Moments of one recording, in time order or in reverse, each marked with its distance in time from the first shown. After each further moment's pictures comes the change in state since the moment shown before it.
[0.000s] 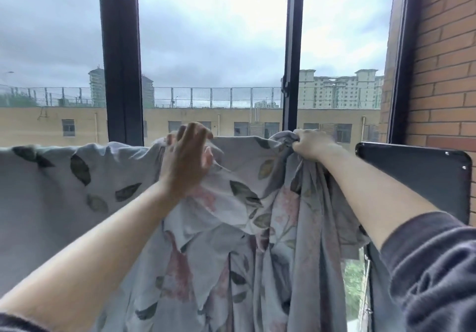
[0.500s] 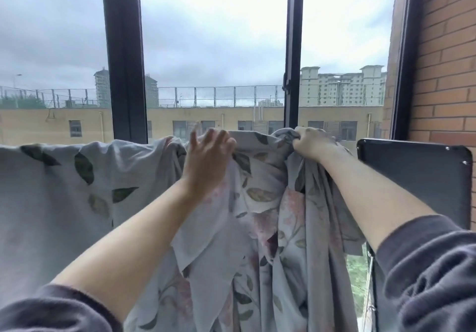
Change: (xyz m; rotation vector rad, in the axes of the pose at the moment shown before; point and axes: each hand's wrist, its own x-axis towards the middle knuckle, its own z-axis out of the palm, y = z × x) left_hand 0.001 0.035 0.005 0.269 -0.073 0.170; right_hand -0.013 0.003 0.003 0.114 0.065 0.018
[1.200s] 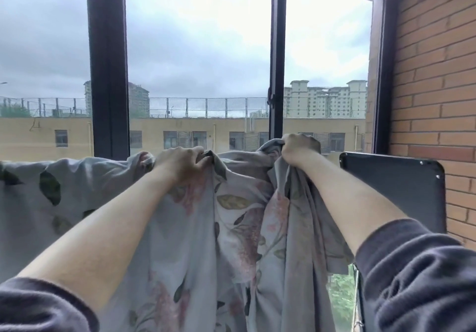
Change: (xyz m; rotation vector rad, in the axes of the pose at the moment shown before) left_hand 0.037 -0.017 -0.001 -0.136 -0.499 -0.243; right_hand 0.014 0.009 -0.013 -0.189 0.140 0.023
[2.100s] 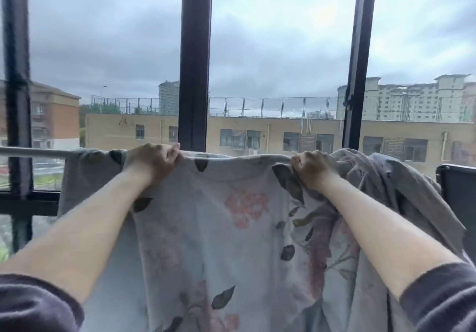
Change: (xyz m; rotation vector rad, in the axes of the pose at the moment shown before) left_hand -0.081 -0.191 -0.035 0.126 0.087 -0.347; right_hand -0.030 -0.130 0.027 0.188 0.099 -0.354
